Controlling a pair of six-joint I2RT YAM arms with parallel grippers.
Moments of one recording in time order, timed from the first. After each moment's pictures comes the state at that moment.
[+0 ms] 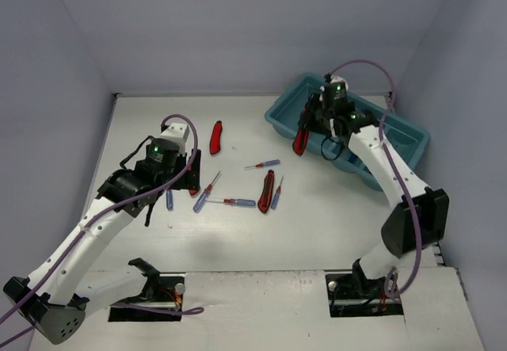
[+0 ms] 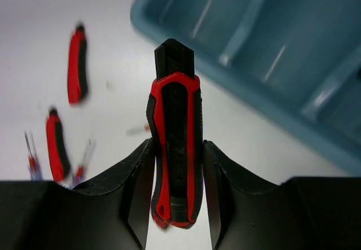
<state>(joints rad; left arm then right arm) -0.55 1.00 1.13 -0.86 -0.26 -0.30 0.32 1.57 1.44 -0.56 0.03 0.52</state>
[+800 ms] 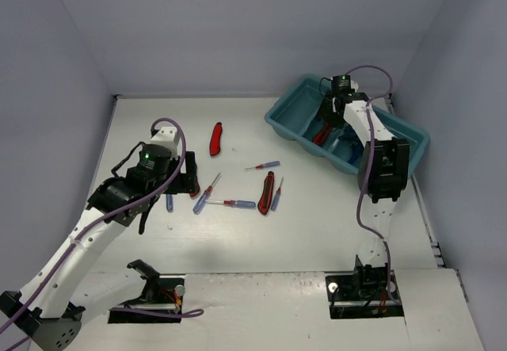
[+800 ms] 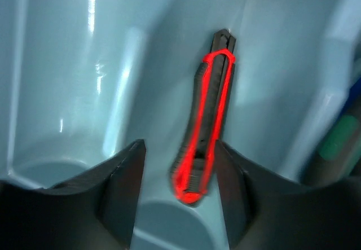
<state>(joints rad) -0.54 0.93 1.12 -0.88 -0.25 -0.37 0.09 2.19 1.87 -0.59 0.09 0.49</state>
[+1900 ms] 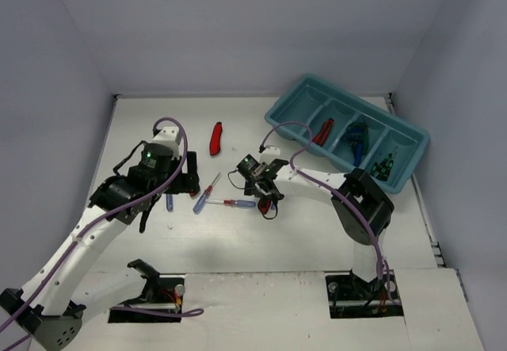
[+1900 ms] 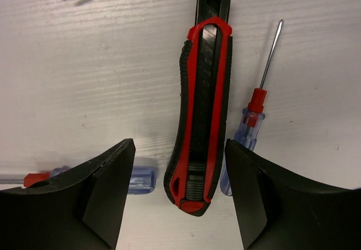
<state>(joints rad) -0.54 0.95 1.12 -0.88 -0.23 -0.38 0.86 1.87 1.23 -0.56 0.43 0.92</state>
